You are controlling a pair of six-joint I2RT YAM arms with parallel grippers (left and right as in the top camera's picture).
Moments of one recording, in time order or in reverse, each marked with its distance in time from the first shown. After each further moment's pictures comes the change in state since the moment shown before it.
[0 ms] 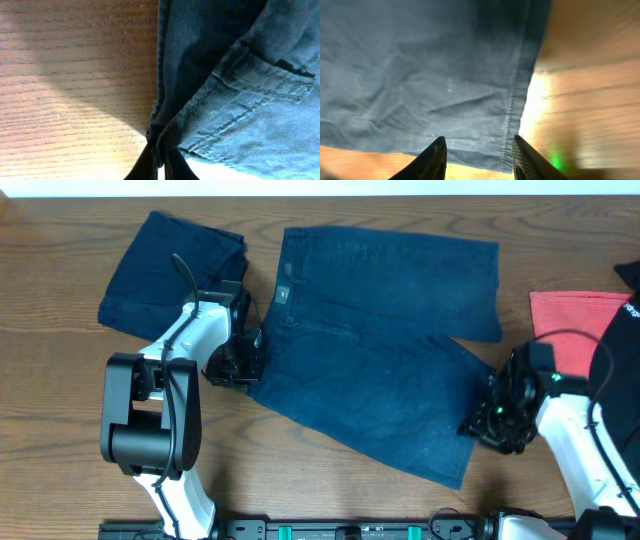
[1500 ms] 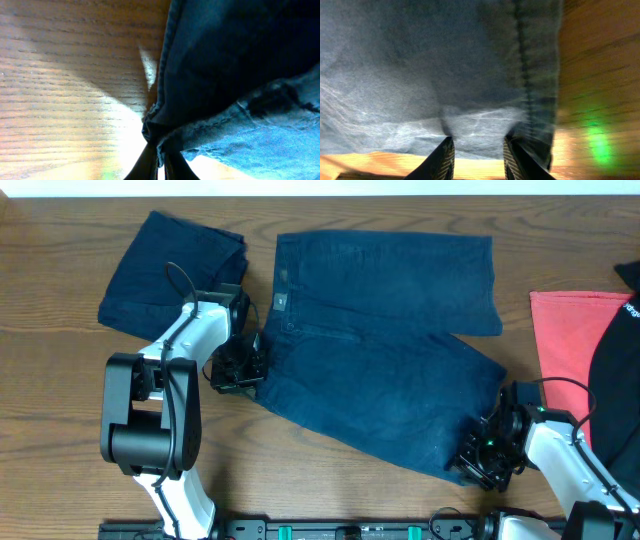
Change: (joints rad) left arm 0.000 0.000 -0.002 -0.052 0.114 -0.164; right arm -0.025 -0.018 -0.238 0.095 -0.103 0.132
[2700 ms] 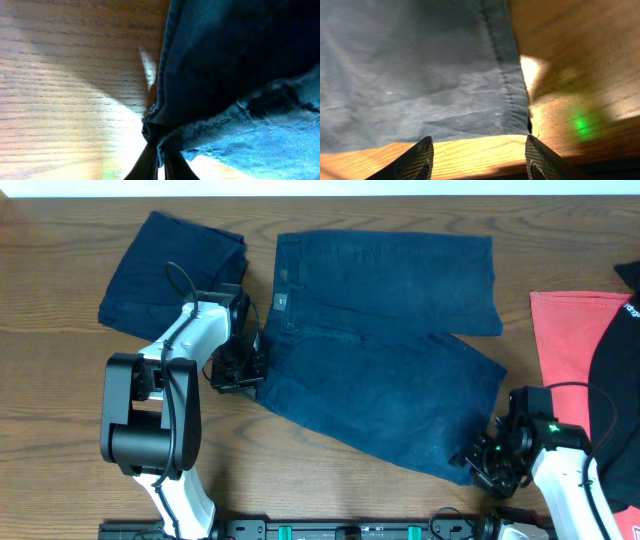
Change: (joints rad) left arm 0.000 0.000 0.000 0.003 0.000 0.005; right arm 0.000 -0.235 0.011 -0.130 0.073 0.104
